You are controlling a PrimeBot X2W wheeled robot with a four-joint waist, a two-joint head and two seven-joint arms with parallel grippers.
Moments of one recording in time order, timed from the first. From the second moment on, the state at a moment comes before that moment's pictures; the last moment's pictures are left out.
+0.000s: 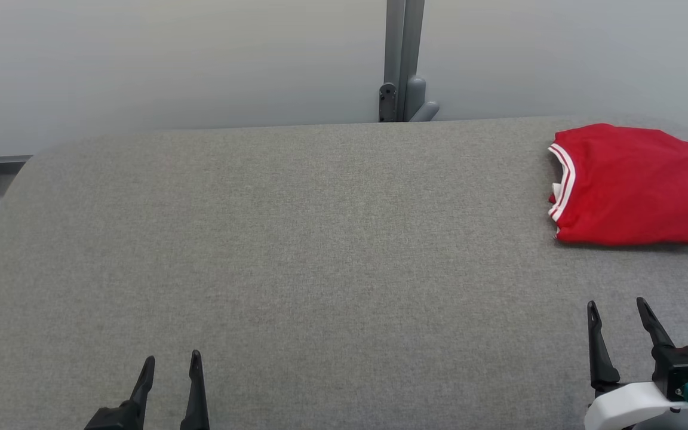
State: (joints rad) left arm 0.12 0.05 -0.07 0.25 -0.25 -0.05 -0.26; right arm 0.08 -0.05 -0.16 0.17 -0.06 0.13 -0.26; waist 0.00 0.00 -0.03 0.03
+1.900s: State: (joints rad) left arm 0.12 0.04 -0.05 0.30 -0.41 -0.05 -0.22; right arm 0.07 -0.03 -0.15 0.26 0.10 0.13 -0.20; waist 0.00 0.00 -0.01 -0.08
